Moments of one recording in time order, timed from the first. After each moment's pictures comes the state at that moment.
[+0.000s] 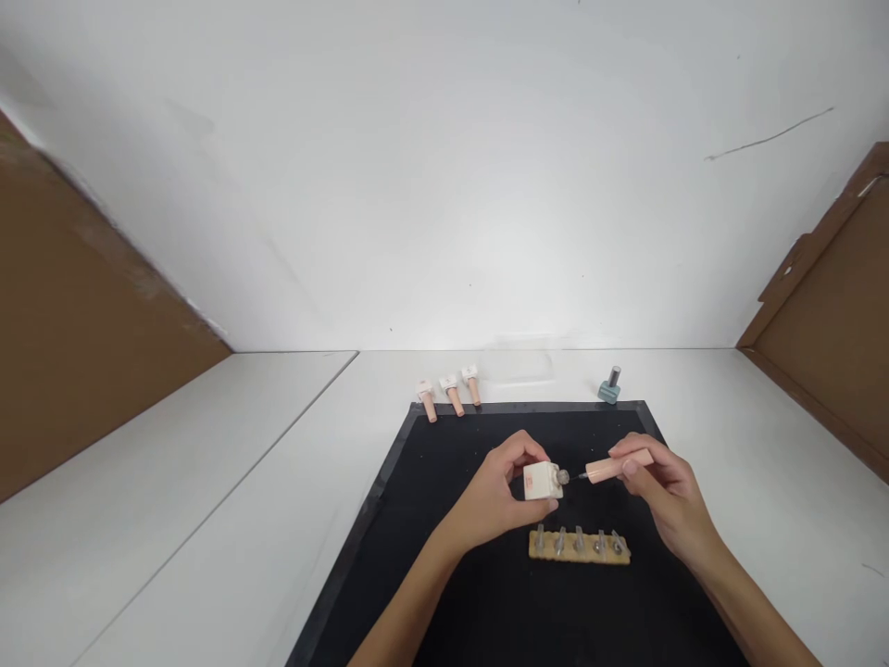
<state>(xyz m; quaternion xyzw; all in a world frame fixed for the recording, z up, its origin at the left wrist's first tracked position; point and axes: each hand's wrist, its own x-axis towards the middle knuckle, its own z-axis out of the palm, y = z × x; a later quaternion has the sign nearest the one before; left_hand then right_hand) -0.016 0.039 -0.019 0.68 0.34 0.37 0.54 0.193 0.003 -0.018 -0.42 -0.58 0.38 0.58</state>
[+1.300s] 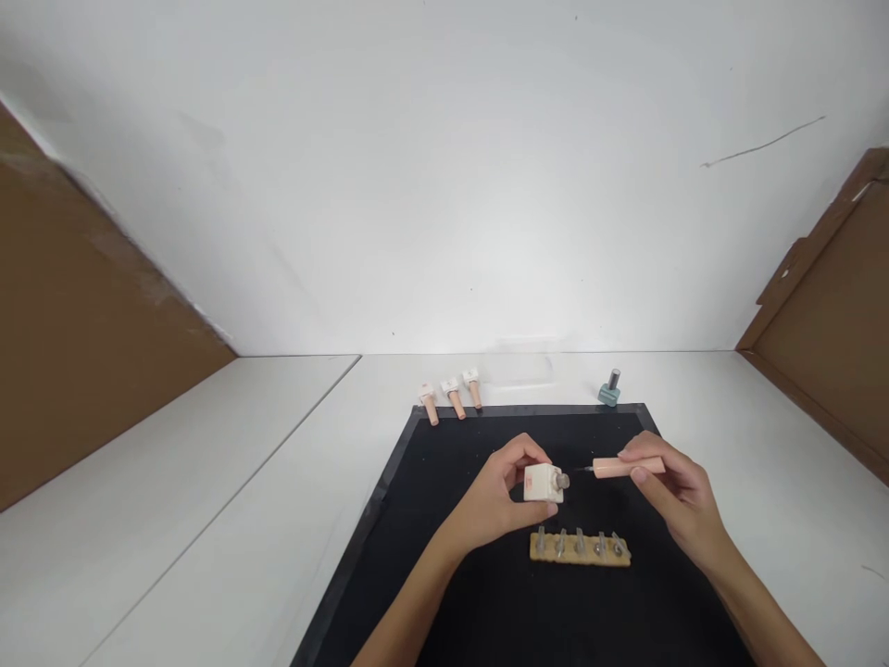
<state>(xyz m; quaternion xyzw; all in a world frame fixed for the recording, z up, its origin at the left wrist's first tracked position) -0.016 0.037 -0.015 0.65 0.31 0.37 0.58 0.202 0.000 0.000 -0.39 -0.67 0.26 0.57</state>
